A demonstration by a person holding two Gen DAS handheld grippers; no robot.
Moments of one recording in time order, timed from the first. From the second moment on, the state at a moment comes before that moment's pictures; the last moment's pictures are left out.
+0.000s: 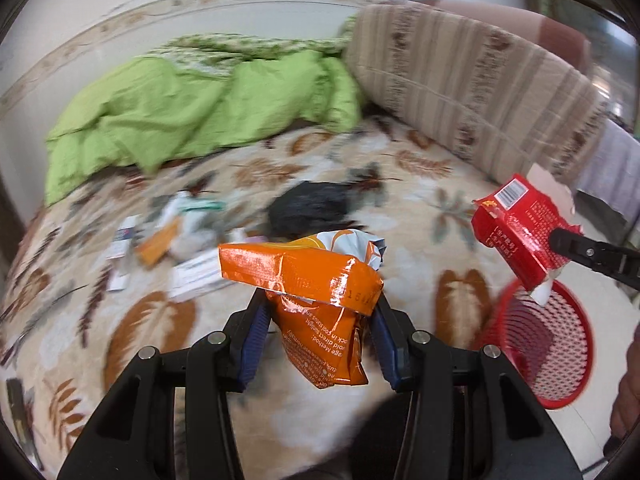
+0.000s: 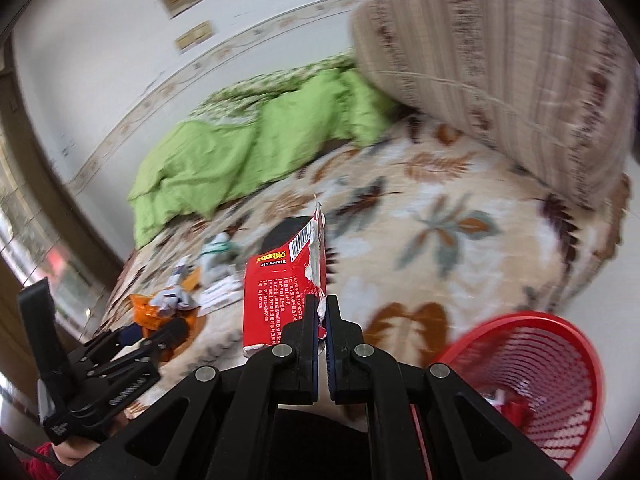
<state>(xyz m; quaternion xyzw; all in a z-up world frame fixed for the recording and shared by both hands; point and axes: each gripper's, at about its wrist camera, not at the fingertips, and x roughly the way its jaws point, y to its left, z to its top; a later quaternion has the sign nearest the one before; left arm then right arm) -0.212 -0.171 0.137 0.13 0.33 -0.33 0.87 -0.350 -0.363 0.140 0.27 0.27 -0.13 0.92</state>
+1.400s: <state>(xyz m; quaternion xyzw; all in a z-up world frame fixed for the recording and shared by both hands) -0.155 -0.165 0.121 0.06 0.42 -0.38 0.82 -0.333 -0.376 0.117 0.26 0.33 -0.13 0.90</state>
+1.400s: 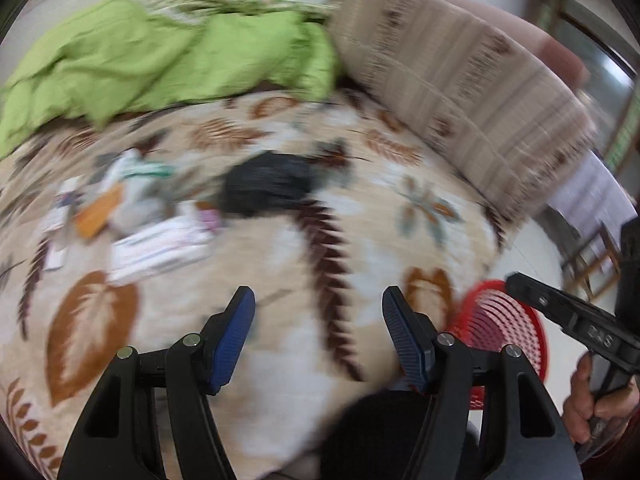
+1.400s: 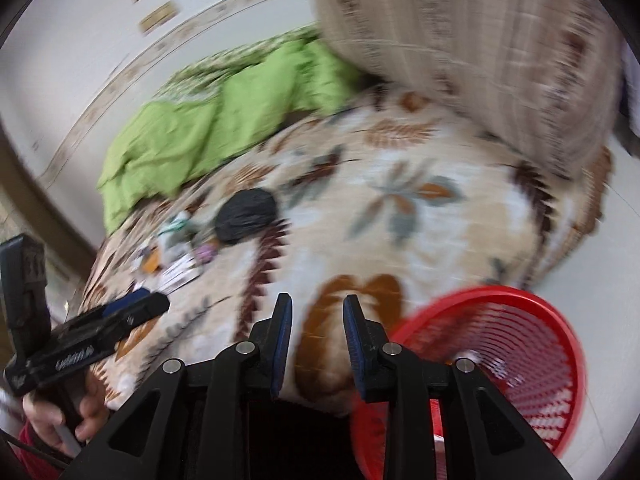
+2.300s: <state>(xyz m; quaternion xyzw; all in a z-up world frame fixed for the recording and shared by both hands) 0.006 -0.101 0.025 0.05 0.52 -0.39 0.76 -0.197 -0.330 0.096 0.23 0.39 -0.04 0.89</state>
